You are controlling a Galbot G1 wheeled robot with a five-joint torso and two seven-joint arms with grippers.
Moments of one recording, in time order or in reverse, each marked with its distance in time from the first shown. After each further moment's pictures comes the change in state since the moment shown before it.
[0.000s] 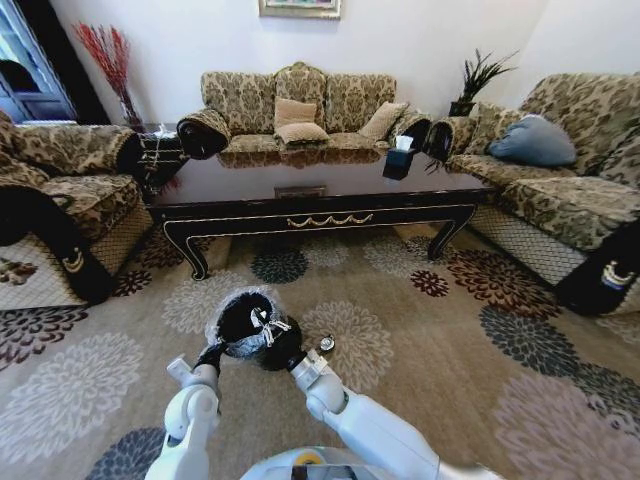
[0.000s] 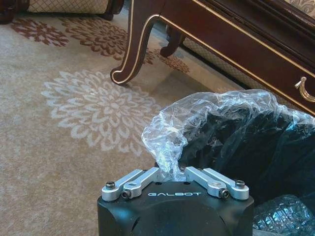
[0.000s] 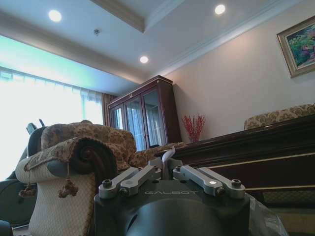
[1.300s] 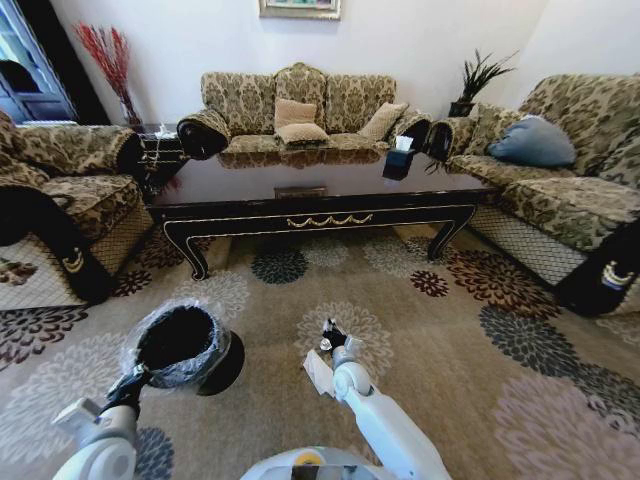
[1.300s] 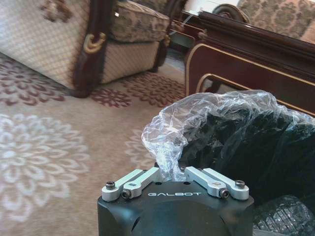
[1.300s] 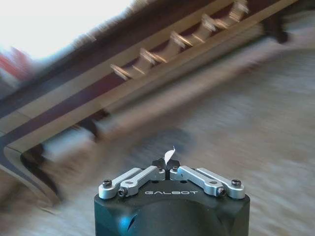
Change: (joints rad) left arm 0.245 0.070 -0.302 -0.213 -0.014 0.009 0.037; right arm -0.168 0.050 0.382 0.105 0.331 -0.496 0.319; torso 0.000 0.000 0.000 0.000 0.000
